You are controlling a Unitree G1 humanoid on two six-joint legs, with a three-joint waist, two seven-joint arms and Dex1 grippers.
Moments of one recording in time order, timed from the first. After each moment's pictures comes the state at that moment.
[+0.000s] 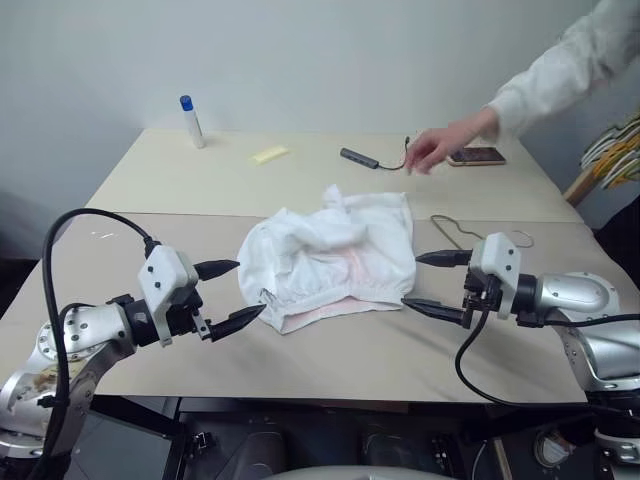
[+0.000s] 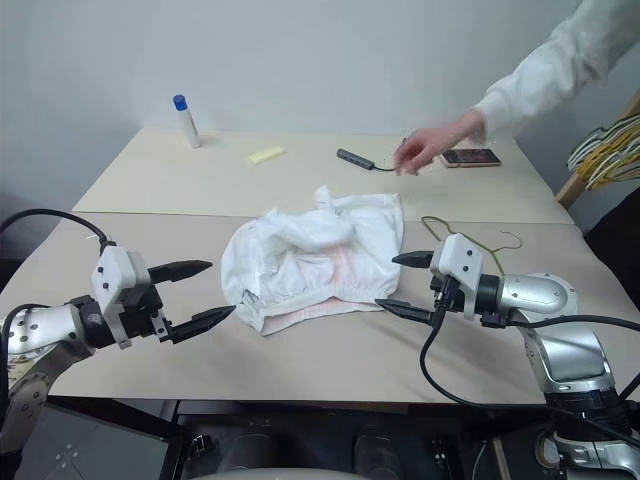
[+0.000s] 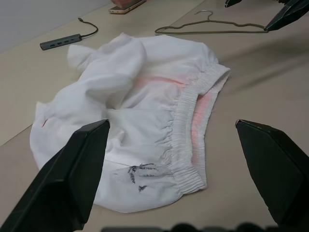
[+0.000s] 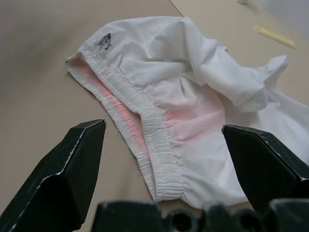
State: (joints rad) left arm 0.09 0.80 0.26 -0.58 -0.59 0.52 -0.86; right arm -0.19 -0.77 -0.05 -0.20 0.40 0.27 1.09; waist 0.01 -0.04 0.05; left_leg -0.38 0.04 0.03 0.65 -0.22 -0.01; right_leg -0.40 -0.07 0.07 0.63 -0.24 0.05
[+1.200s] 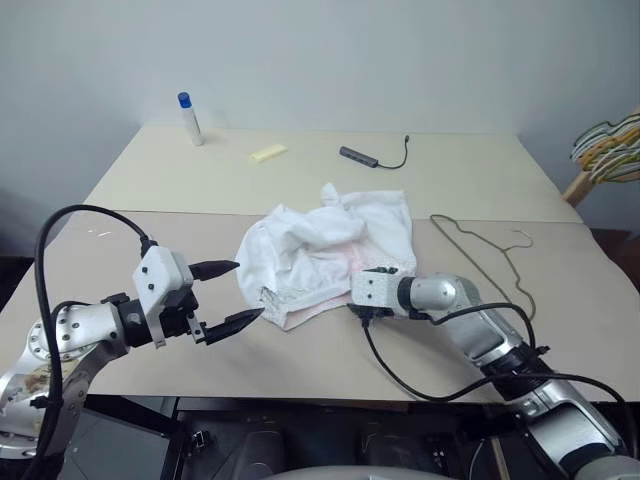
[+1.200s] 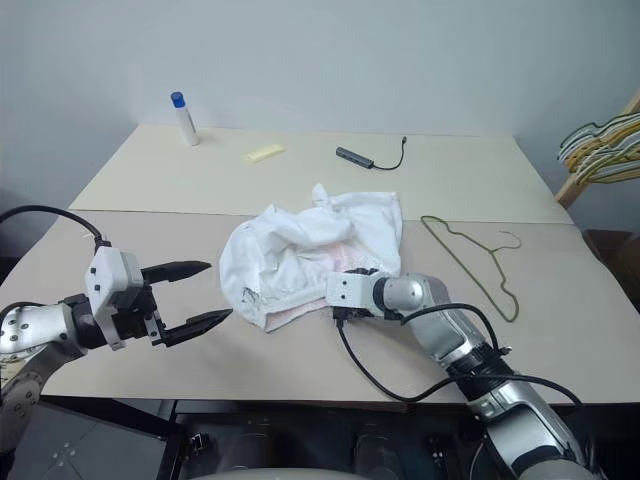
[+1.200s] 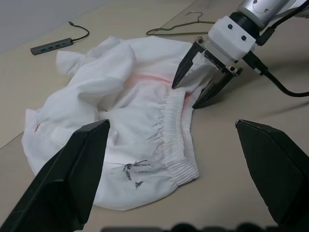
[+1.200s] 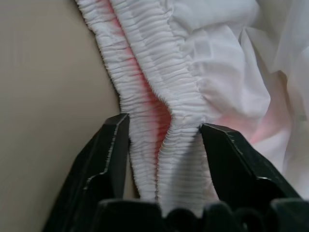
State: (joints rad) left arm 0.10 0.81 0.28 -0.58 -0.60 0.50 -0.90; right arm -0.48 -0.56 0.50 0.04 -0.30 0.18 0.83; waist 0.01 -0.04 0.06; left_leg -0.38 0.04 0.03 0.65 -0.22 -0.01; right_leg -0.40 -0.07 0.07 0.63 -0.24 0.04
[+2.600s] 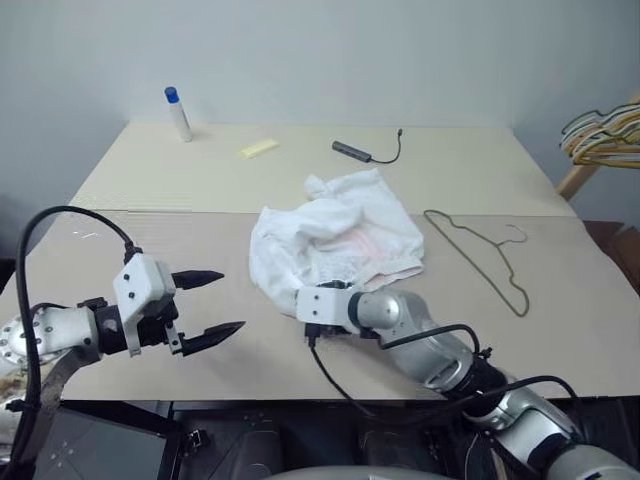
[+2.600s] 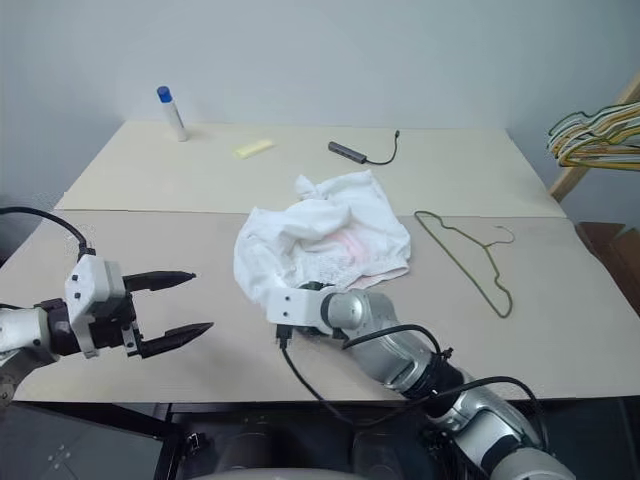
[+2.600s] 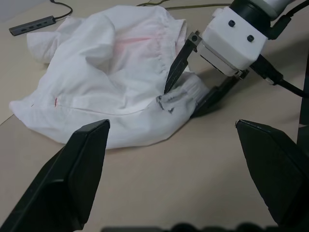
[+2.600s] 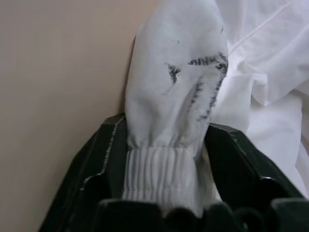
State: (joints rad) left arm 0.18 0.90 0.35 -0.55 -0.59 0.46 -0.99; right arm -0.53 -0.45 0.75 -0.27 -0.40 0.70 0.78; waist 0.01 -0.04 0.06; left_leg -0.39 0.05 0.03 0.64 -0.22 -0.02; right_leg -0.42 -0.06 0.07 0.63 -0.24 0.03
